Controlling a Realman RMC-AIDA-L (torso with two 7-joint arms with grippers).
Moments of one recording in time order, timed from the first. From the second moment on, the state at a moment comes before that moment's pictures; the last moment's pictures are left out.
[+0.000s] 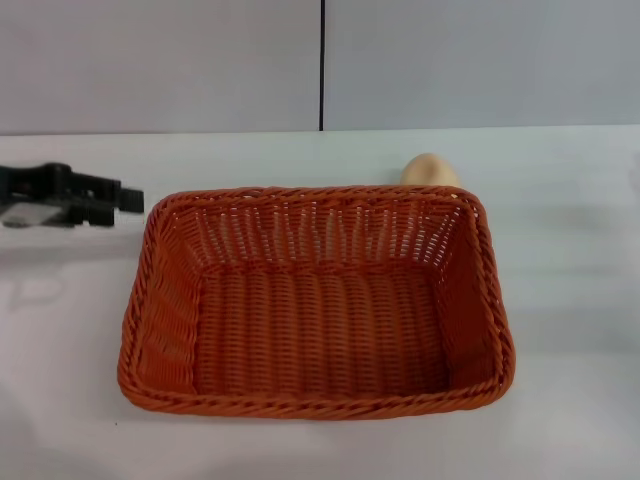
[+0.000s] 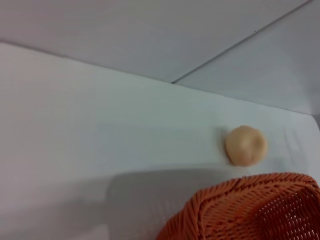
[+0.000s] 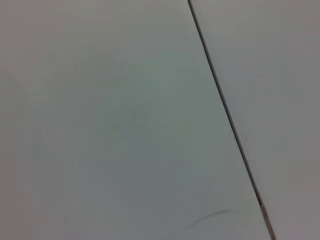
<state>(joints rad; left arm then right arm) -0.53 -1.99 0.63 1.11 2.32 1.80 -2.59 0.42 2.08 -0.38 0.06 -0.95 -1.38 0.46</state>
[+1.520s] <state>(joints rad) -0.48 -2.06 0.42 0.49 1.55 1.81 -1.19 0.83 1.92 -0.68 -0.69 -2.37 -1.27 2.09</state>
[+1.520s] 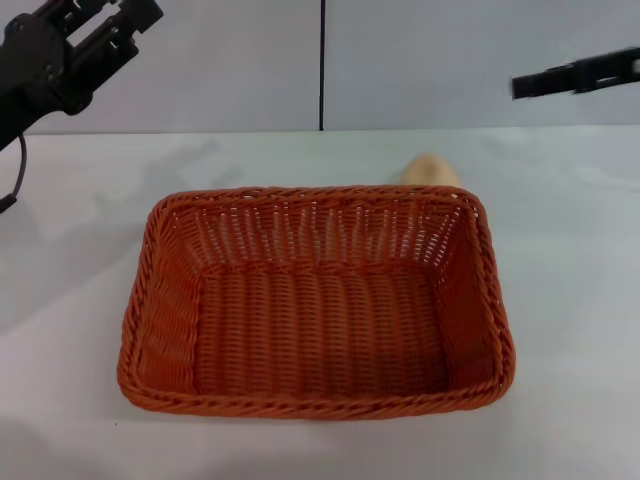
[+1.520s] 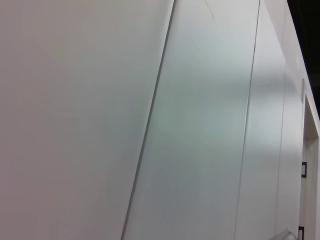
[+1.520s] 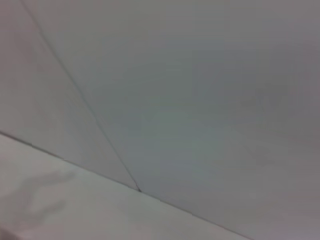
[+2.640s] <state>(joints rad) -0.49 -2.06 0.45 0.46 1.55 1.78 -1.19 0.81 2.07 -0.96 -0.59 -2.27 -0.99 2.07</state>
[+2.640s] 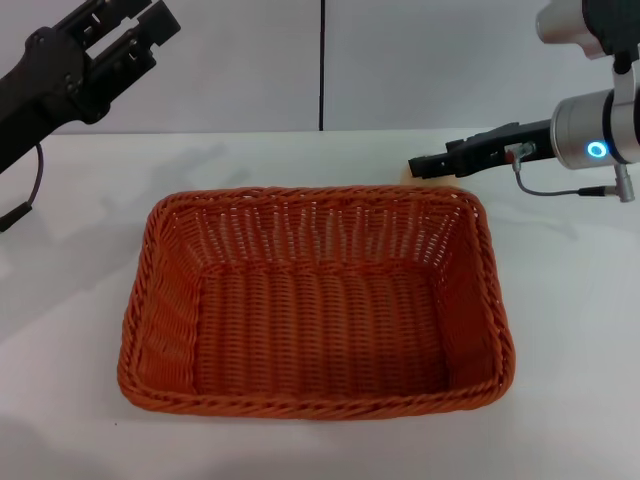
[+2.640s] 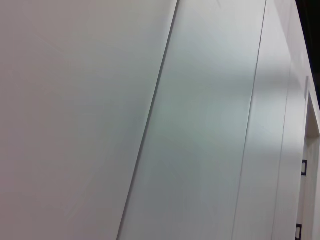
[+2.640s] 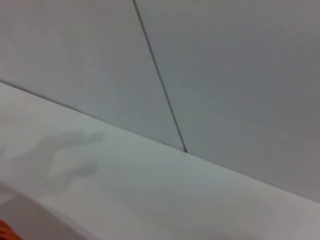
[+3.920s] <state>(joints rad) -0.49 -2.06 0.46 0.44 1.54 1.78 -1.20 0.53 2.07 -0.95 -0.85 -1.58 -1.35 1.78</state>
